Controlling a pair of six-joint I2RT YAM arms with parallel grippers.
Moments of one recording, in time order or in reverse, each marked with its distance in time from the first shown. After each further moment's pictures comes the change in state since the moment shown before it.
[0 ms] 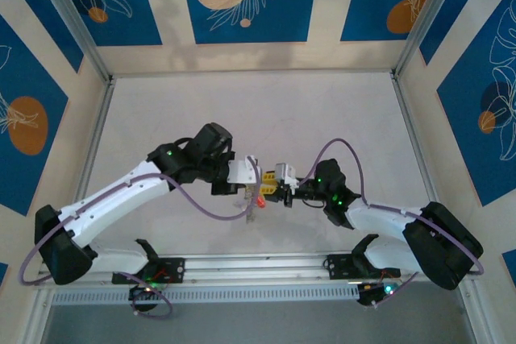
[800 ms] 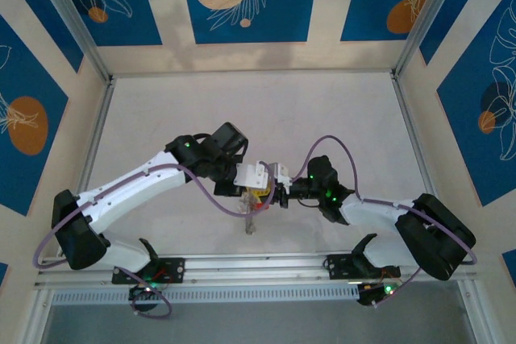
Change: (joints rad) left arm -0.043 0.117 0.100 -0.146 -0.076 0.040; right arm 0.027 0.073 0.055 -0.032 -0.036 0.021
